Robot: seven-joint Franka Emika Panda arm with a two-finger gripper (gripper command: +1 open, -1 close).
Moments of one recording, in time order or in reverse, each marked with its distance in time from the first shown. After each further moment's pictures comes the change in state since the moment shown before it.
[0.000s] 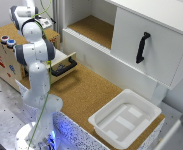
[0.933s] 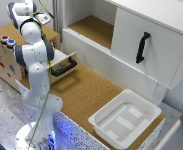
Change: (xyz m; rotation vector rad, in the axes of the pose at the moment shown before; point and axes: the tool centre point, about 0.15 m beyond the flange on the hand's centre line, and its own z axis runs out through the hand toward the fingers) arm -0.006 0.015 -0.052 -0.060 0.041 -0.113
